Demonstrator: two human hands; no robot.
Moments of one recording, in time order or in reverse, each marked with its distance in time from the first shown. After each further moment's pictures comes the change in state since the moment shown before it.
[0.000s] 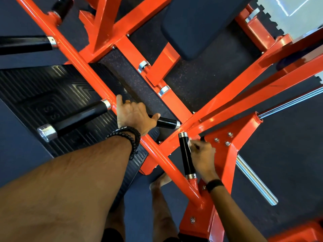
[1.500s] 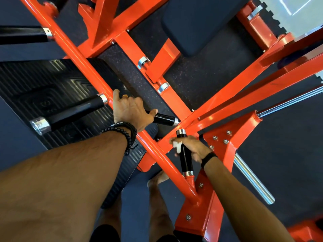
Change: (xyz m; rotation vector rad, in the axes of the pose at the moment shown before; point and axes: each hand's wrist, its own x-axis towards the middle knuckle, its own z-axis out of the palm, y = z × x) left_hand 0.002 -0.003 0.006 -0.015 0.059 0.011; right_hand 0.037 -0.018 0.007 0.404 -0.636 0.594
